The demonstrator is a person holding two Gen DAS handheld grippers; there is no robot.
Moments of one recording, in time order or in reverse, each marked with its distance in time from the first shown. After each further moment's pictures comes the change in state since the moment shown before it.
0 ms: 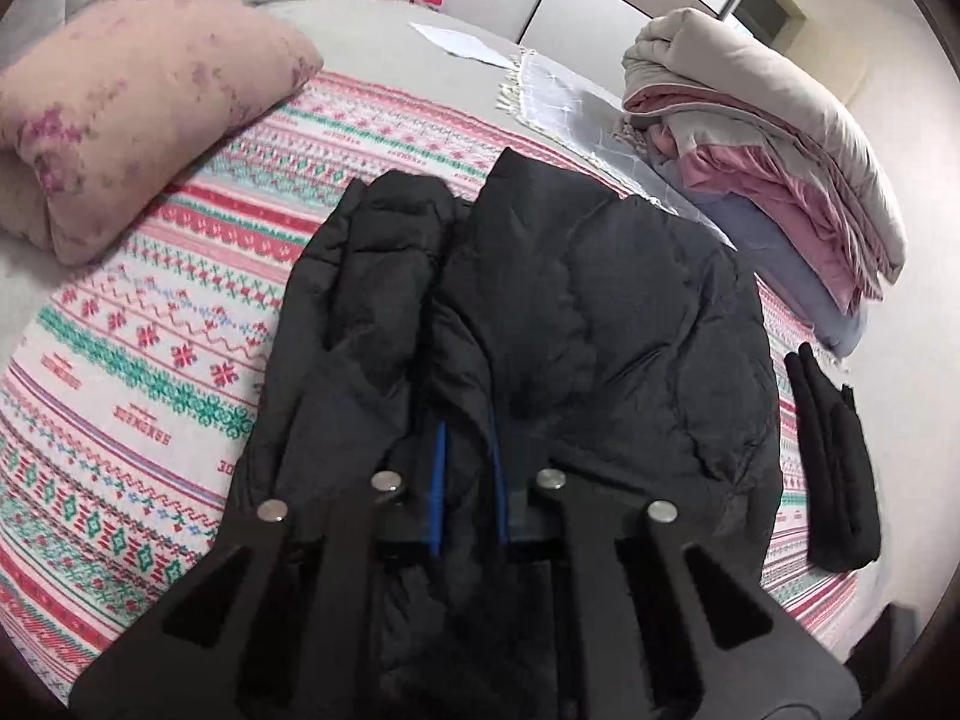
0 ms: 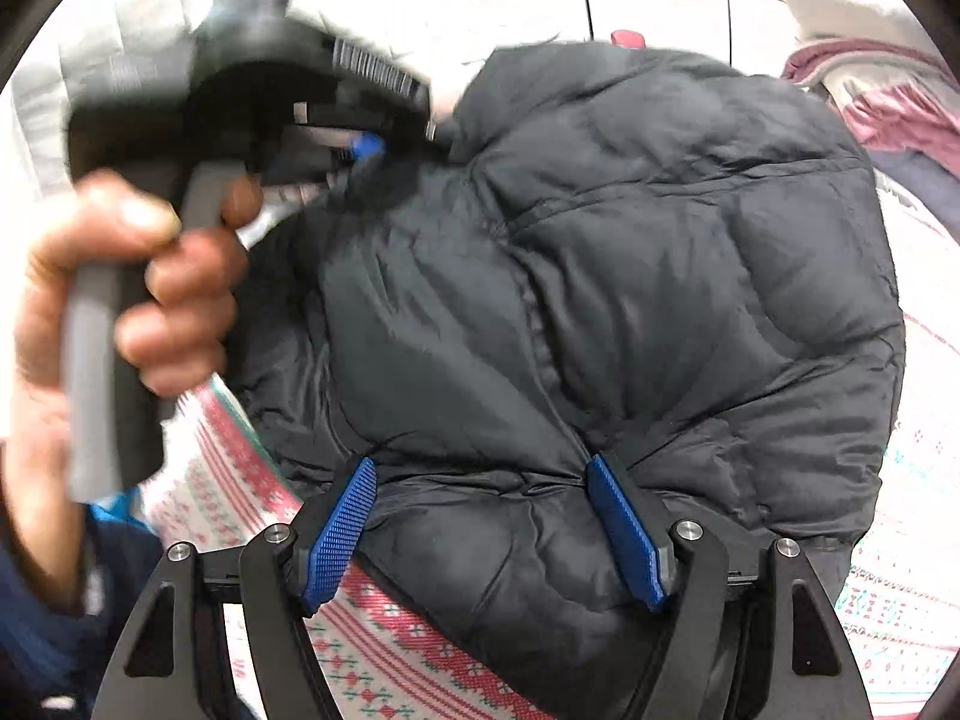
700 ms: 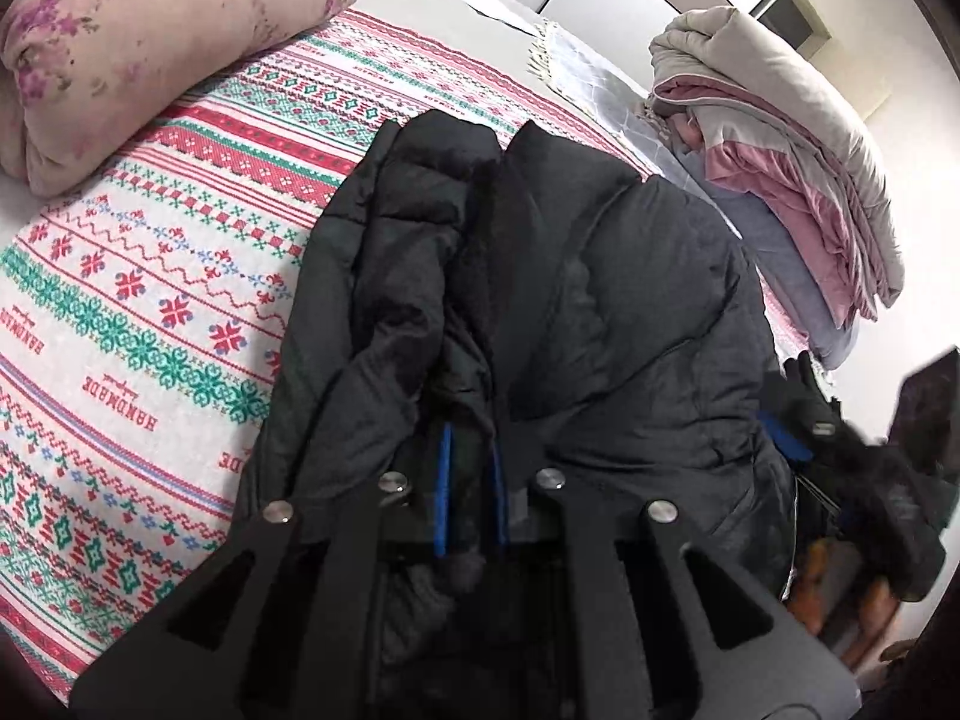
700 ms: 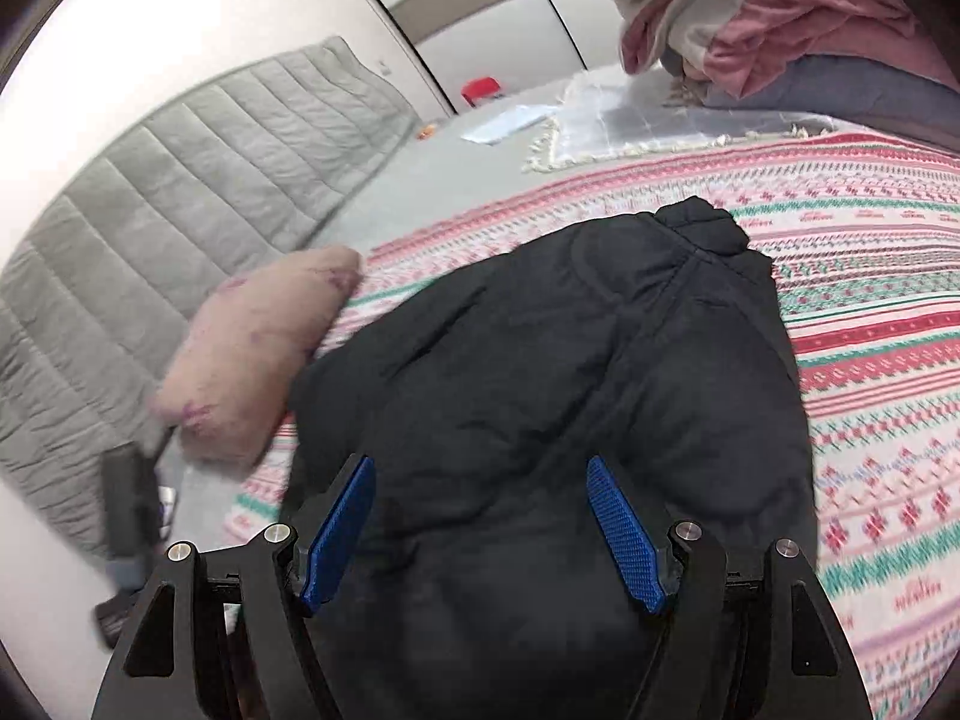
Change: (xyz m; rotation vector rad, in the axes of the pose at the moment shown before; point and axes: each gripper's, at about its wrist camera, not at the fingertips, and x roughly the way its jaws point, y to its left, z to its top) left arm 0.024 0.028 -0.002 -0.064 0.076 -0.038; right arm 0.024 -0.116 0.098 0.399 -0.140 -0.048
